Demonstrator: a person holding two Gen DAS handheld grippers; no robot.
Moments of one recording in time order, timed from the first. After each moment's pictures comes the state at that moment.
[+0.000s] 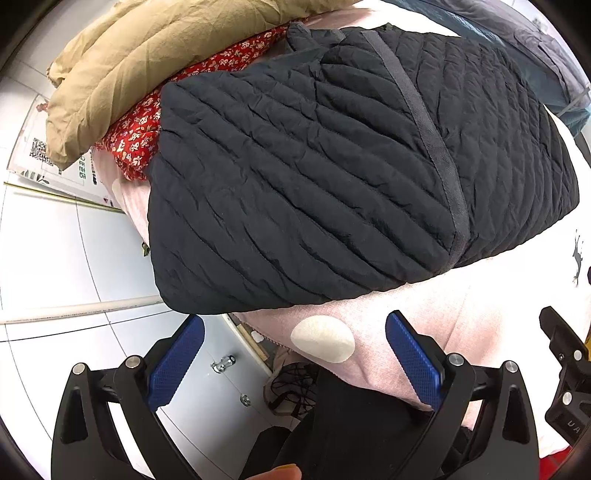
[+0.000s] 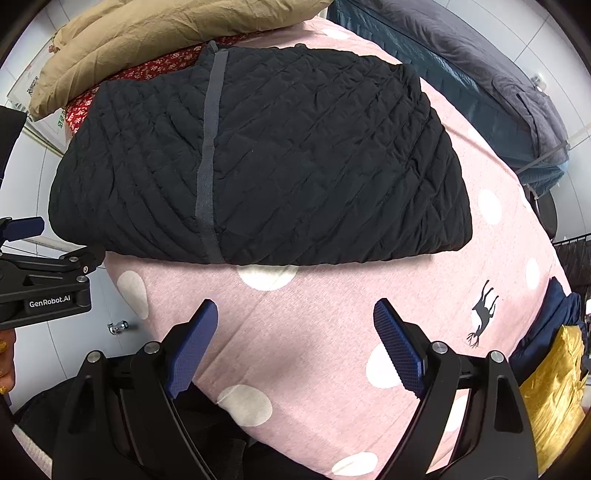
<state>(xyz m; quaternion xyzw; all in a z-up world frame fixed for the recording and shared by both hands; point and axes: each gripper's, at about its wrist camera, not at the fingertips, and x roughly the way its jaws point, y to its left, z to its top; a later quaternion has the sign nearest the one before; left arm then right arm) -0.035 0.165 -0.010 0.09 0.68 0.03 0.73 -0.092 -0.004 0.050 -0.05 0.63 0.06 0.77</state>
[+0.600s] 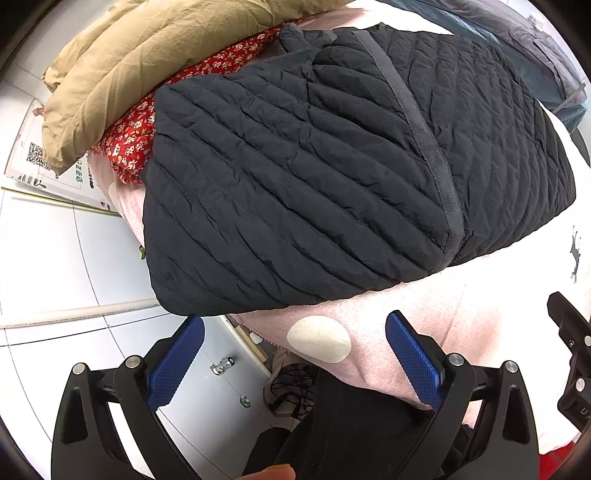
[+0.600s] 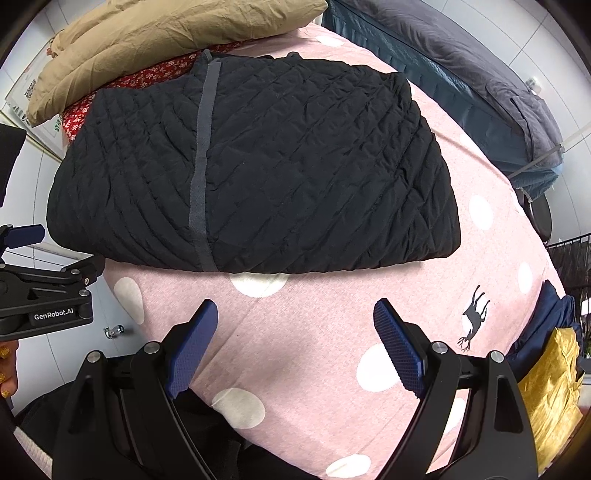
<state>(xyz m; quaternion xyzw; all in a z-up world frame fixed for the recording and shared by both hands) -0.035 0.163 -0.009 0.09 0.68 0.02 0.73 -0.088 -0.009 0.056 -0.05 0.62 0.05 0.78</state>
